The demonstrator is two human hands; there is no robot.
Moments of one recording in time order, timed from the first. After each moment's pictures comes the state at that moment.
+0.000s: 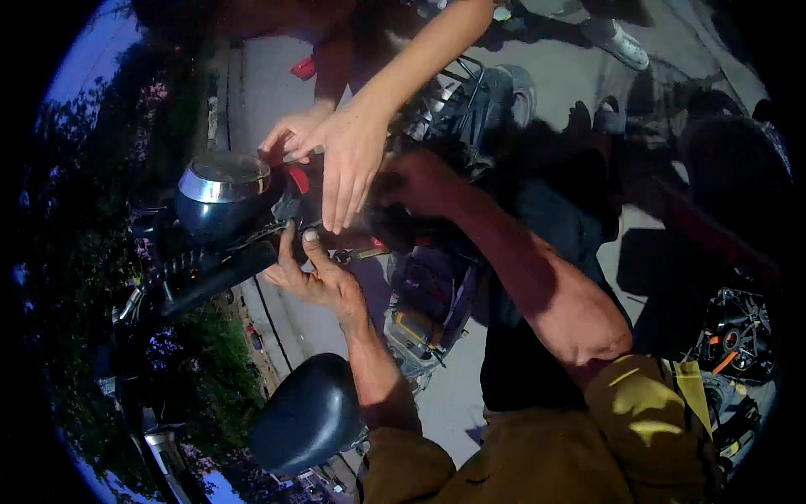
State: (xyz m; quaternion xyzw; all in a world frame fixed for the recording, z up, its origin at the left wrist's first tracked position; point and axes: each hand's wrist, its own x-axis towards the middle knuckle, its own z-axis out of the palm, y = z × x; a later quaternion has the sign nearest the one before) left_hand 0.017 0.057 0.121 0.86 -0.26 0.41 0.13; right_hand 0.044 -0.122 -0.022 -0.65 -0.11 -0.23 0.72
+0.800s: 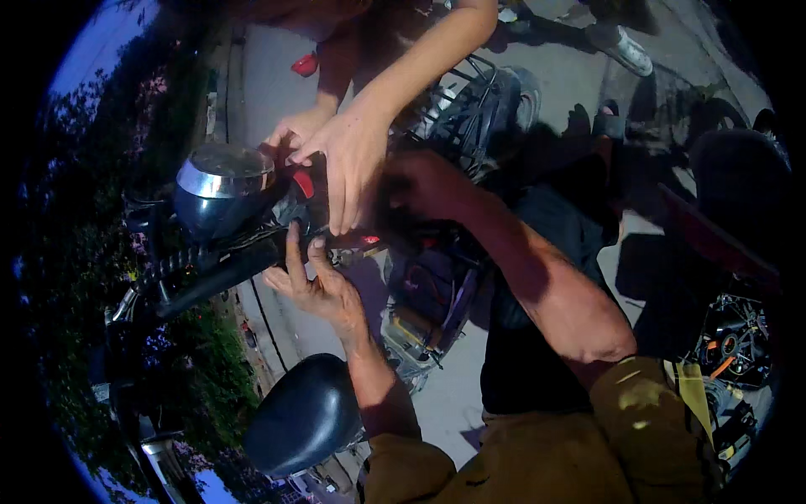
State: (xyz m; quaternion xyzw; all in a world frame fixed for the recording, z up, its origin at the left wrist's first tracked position) left_hand 0.010 0.065 0.128 0.88 -0.26 0.37 0.14; right_hand 0.041 -0.123 -0.016 -0.63 -0.14 -0.25 0.72
